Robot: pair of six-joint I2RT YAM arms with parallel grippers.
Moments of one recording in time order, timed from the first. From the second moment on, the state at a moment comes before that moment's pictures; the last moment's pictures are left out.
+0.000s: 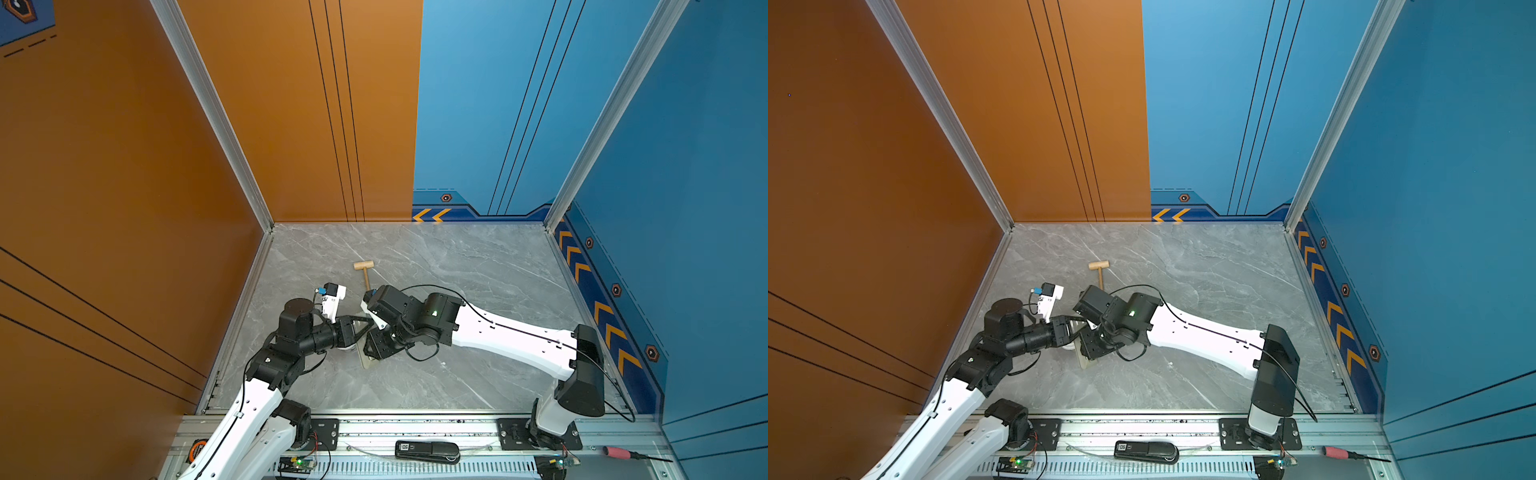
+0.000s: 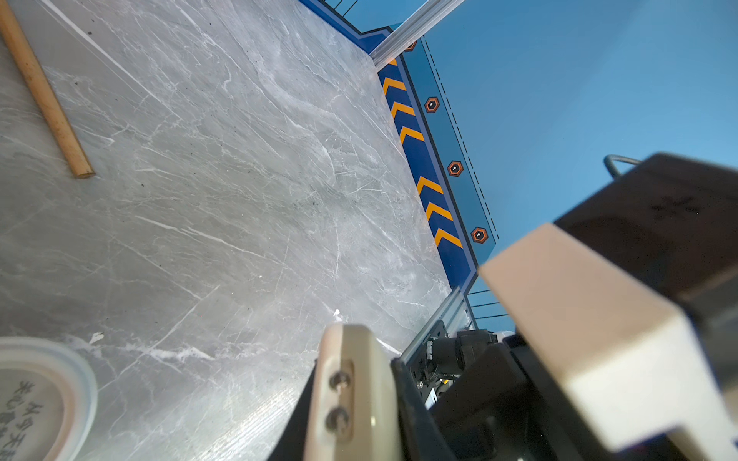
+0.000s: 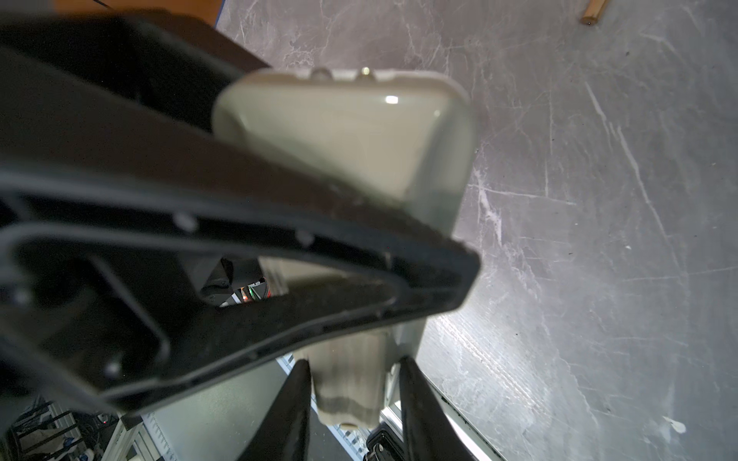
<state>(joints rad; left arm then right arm) -0.32 0.69 0.56 -0.34 0.66 -0.68 1.16 1.72 1.61 -0.88 -0.14 0.65</state>
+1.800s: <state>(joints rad) -0.33 0.70 0.51 -0.07 0.83 -0.97 1.25 1.59 1.70 -1.14 0.06 0.16</state>
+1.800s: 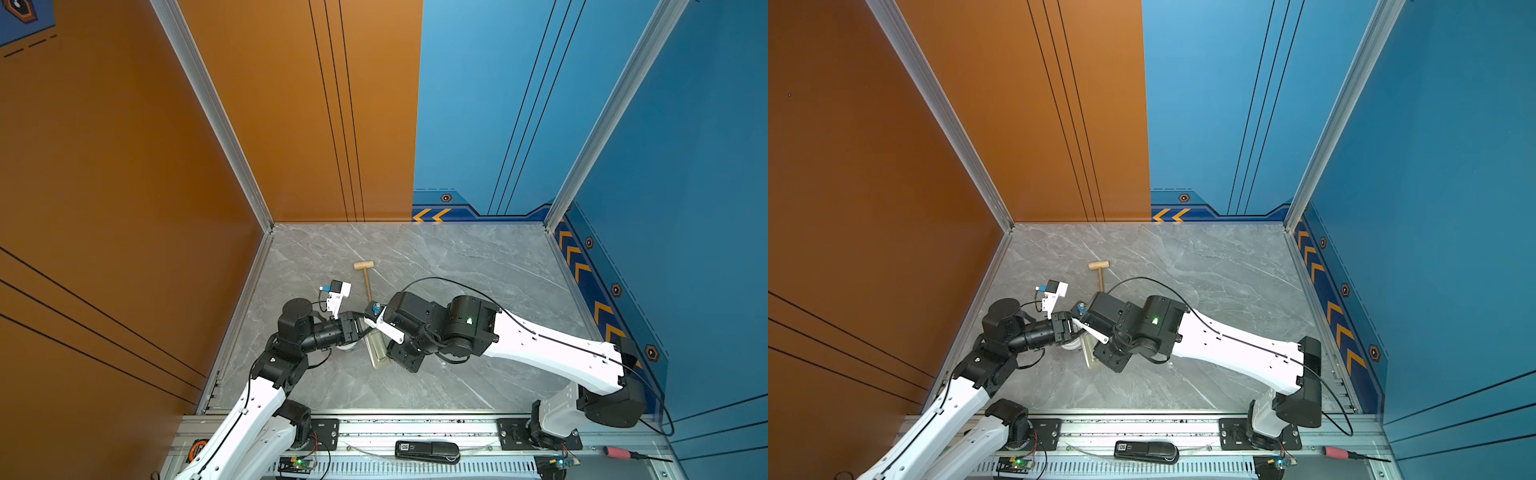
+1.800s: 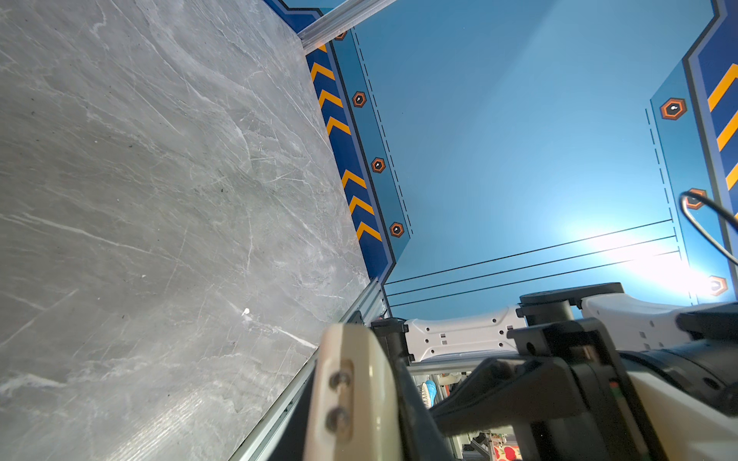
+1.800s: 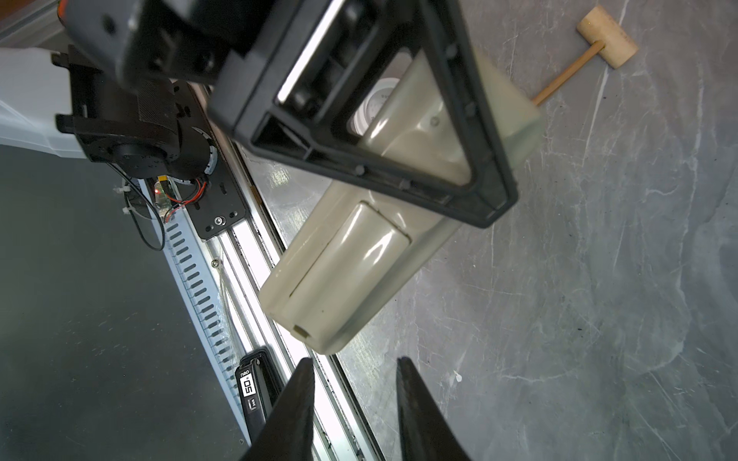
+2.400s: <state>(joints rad) -0.32 0.70 0.51 -0.05 0.84 -0.98 1.25 1.63 1.72 -1.14 0.07 0.15</state>
